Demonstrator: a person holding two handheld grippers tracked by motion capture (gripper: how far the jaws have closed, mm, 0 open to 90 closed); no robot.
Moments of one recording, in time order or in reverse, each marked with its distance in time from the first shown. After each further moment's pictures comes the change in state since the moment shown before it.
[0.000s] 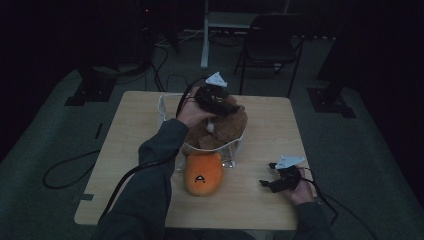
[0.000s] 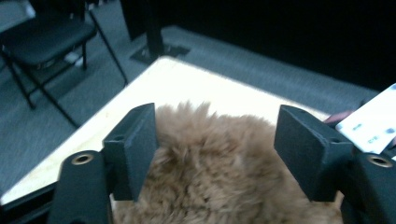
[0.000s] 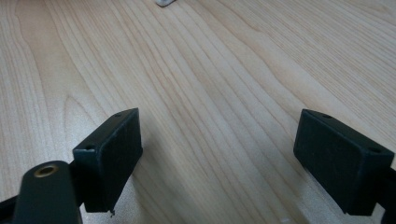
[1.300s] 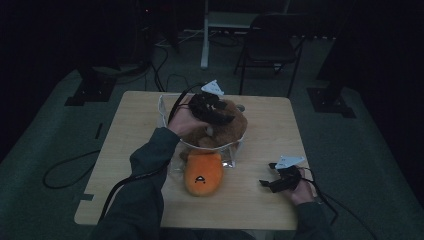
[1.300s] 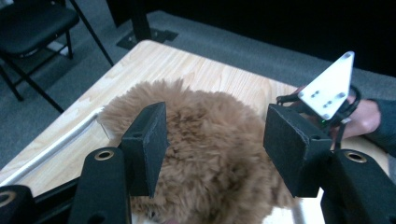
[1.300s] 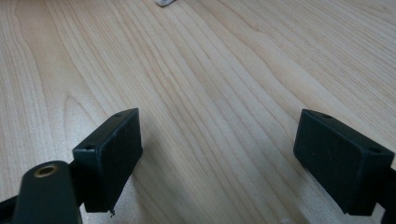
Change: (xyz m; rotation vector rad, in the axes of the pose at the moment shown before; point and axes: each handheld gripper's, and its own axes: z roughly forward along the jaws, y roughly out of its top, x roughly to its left) left arm -0.029 -0.008 -0.041 0.009 -0.048 0.042; right arm 0.000 0.000 0.000 0.001 -0.001 -0.001
